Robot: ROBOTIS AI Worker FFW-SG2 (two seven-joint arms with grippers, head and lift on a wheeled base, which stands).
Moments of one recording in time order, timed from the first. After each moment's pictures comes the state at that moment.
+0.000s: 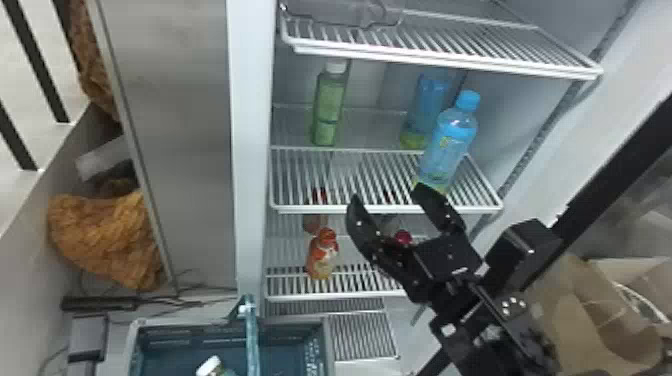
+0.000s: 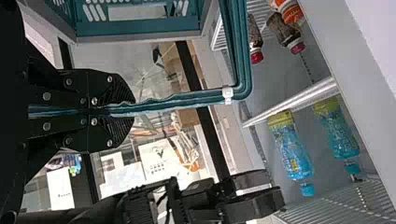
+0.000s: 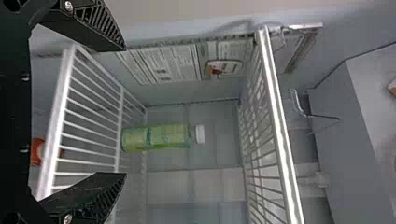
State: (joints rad) left arm 0.37 0.25 0.04 -2.04 1.07 1.21 -0.51; right arm 0.48 -0.13 0.02 -2.28 -0.18 0.18 0.19
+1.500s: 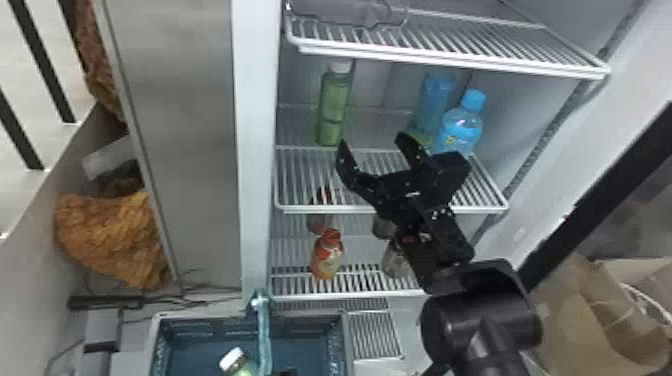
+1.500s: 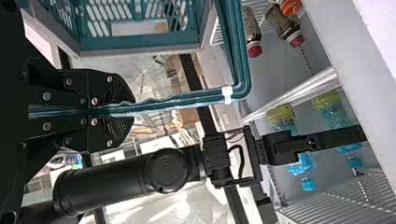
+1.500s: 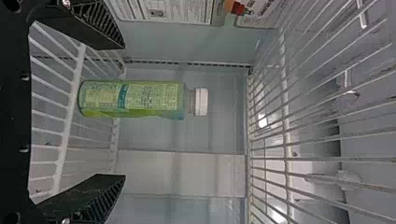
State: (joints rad) left arm 0.34 0.25 0.01 -2.03 1.08 1.20 -0.51; right arm -0.04 -0.10 0.07 -1.63 -0.08 -0.04 0.16
